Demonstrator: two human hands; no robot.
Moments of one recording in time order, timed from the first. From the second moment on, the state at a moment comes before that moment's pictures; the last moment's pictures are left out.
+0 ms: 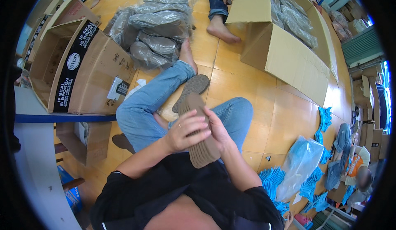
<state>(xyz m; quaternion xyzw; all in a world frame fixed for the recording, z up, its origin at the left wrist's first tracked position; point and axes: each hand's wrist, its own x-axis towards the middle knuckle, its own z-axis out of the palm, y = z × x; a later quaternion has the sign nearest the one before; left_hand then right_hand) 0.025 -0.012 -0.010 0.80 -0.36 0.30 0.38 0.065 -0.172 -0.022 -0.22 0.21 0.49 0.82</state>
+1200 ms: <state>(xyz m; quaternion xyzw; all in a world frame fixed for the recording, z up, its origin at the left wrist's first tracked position) 0.028 0.153 -0.045 0.82 0.19 0.26 0.47 0.106 -0.131 -0.200 -0.51 0.19 0.27 0.79</state>
